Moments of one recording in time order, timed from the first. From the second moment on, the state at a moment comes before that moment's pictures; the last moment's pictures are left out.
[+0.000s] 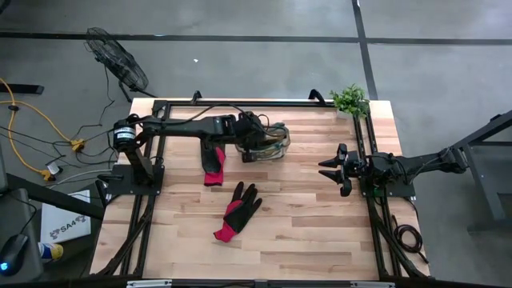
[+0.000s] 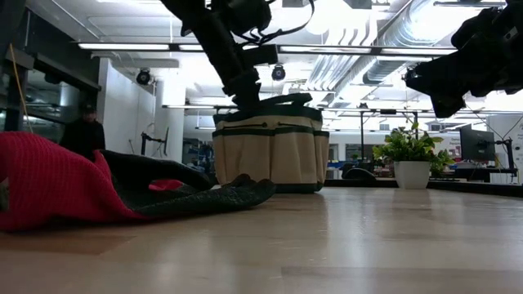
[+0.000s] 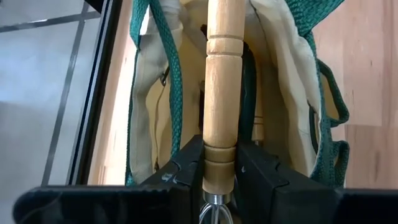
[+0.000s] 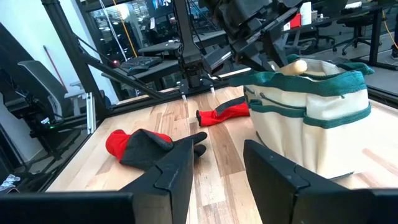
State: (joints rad) left arm 0.21 1.74 1.35 -0.47 -0.24 0.28; right arm 0.14 0.15 0.01 0.11 0.21 0.27
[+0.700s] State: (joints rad) left arm 0.22 1.76 1.35 -0.52 -0.22 0.29; right arm 0.14 0.15 0.01 0.11 0.21 0.26
